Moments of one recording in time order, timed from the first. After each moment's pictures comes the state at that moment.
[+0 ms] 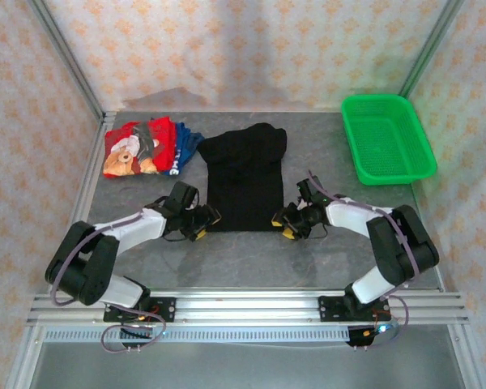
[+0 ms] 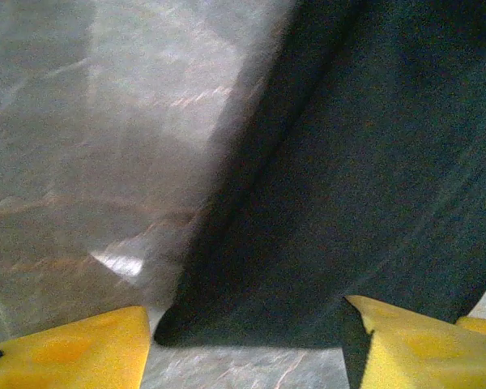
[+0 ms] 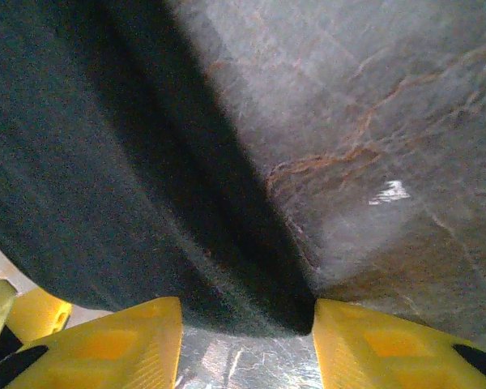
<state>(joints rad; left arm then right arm) -0.39 1.45 0.64 -0.24 0.30 -1.09 0.41 1.56 0.72 -0.33 -0.51 1.04</state>
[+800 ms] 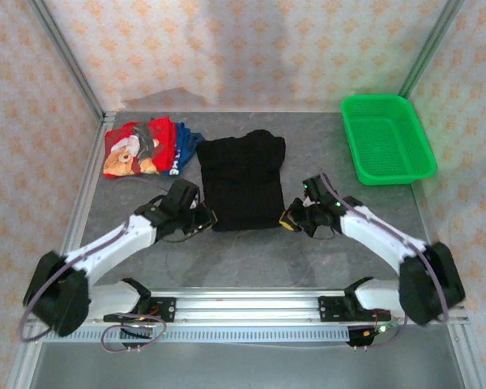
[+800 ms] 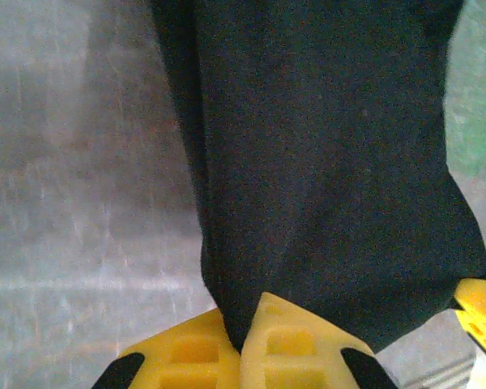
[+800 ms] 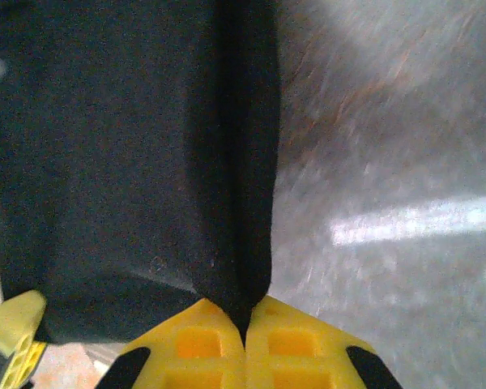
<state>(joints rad) -0.52 1.17 0.70 -0.46 0.22 -1.04 0.47 1.22 0.72 -0.51 -0.42 1.08</state>
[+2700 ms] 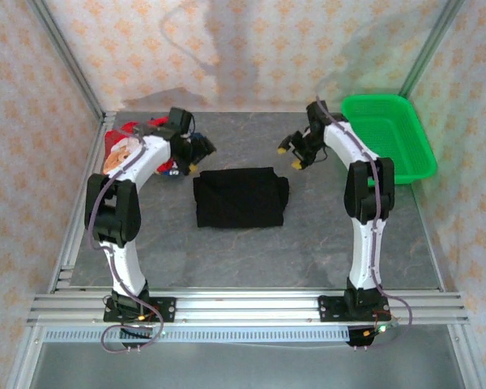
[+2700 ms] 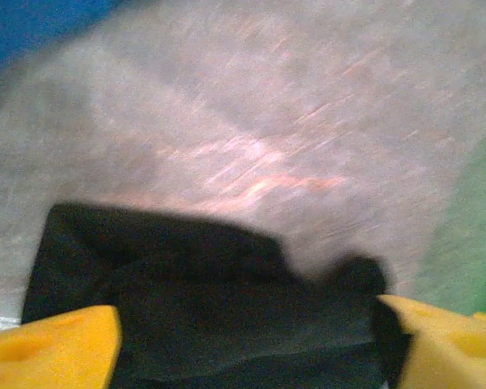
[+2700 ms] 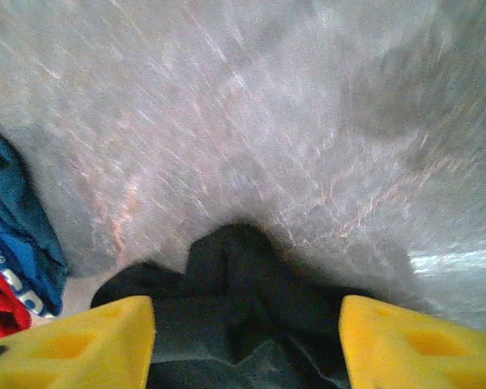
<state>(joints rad) -0.18 1.91 1.66 -0.76 0.23 -0.85 0.17 2.18 1.94 -0.96 -0.47 0.77</state>
